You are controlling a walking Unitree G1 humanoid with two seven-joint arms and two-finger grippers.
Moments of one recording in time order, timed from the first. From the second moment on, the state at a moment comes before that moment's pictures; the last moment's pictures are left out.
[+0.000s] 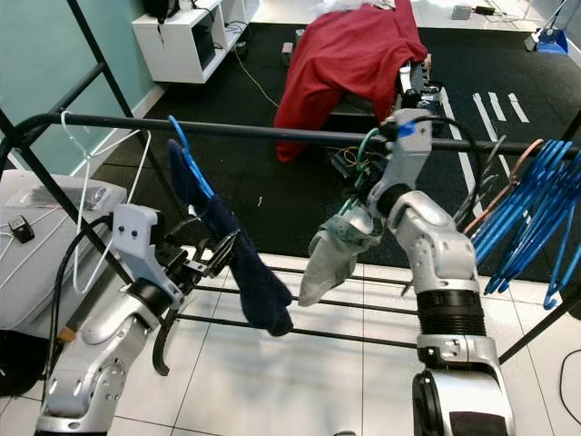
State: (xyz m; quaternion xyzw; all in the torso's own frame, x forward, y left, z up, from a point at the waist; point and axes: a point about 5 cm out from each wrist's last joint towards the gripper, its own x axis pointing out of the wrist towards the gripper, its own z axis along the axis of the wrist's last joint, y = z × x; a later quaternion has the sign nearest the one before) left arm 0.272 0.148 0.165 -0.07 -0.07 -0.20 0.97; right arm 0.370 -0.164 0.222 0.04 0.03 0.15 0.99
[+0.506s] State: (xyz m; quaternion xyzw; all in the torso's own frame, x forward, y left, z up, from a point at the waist) left arm 0.272 0.148 0.165 -0.07 -0.07 -0.20 0.97; right arm 0.373 -0.191 0.199 -0.07 0.10 0.05 0.99
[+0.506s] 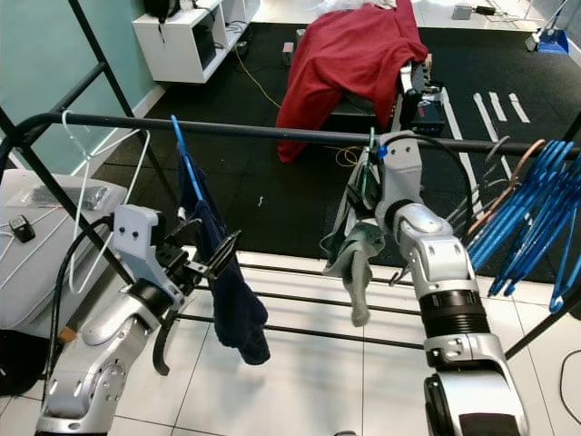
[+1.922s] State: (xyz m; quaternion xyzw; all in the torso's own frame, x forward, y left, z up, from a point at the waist) left arm 0.275 0.152 0.164 -0.06 -0.05 -0.21 0.97; right arm 0.276 -0.177 0.166 -0.10 0.09 0.22 0.97
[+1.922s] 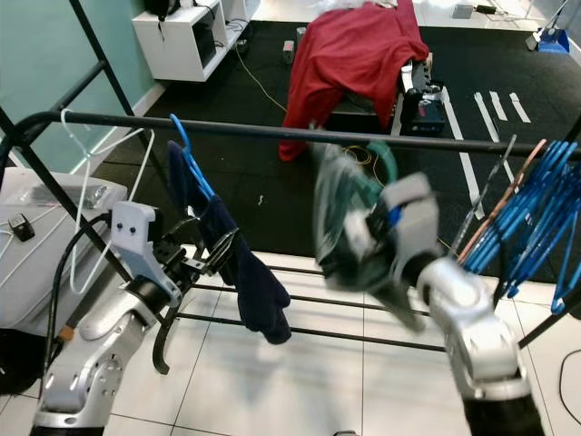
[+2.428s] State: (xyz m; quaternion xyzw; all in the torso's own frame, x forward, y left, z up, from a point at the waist) left arm 0.275 0.153 0.161 -0.05 -0.02 -0.21 0.98; right arm 0.270 -0.160 0.177 -0.05 0.06 0.26 0.96
